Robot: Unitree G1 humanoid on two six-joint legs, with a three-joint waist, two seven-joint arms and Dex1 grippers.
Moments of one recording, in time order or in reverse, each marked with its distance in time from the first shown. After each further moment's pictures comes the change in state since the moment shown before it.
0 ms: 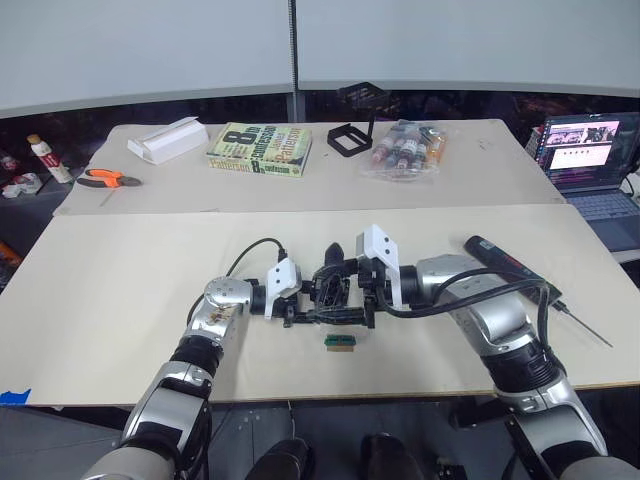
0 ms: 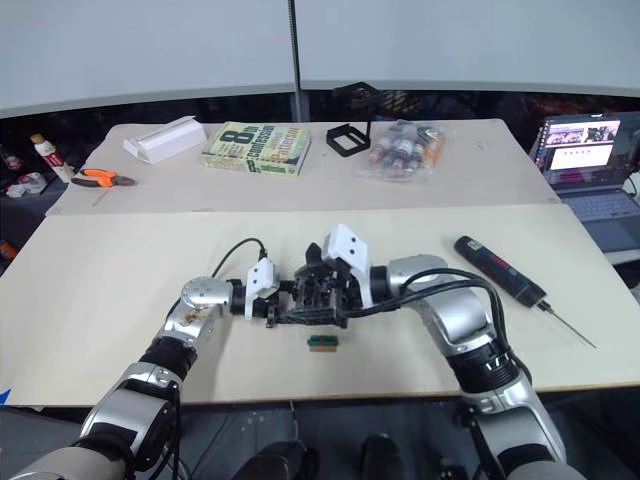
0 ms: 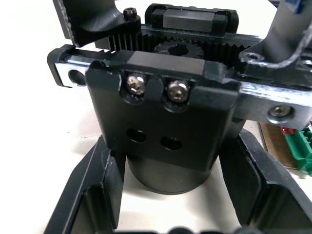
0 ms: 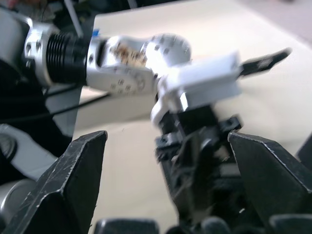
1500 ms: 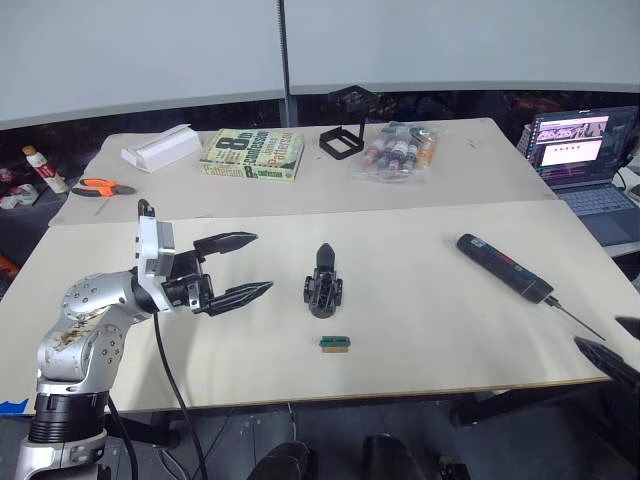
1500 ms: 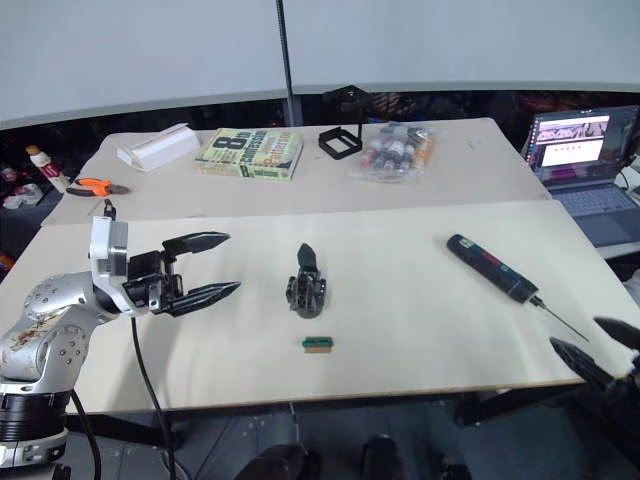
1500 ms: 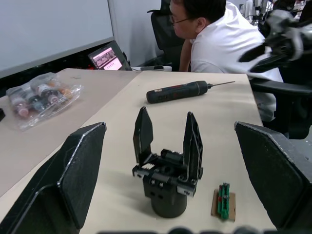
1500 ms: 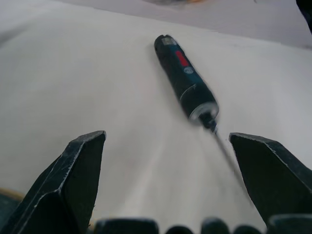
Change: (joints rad) left arm 0.390 0.364 0.370 -0.947 -0.551 0.563 0.108; right arm 0.859 -0.368 -1.000 0.229 0.080 -0.409 0.006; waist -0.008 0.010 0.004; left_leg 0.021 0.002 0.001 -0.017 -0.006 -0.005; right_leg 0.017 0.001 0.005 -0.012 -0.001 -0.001
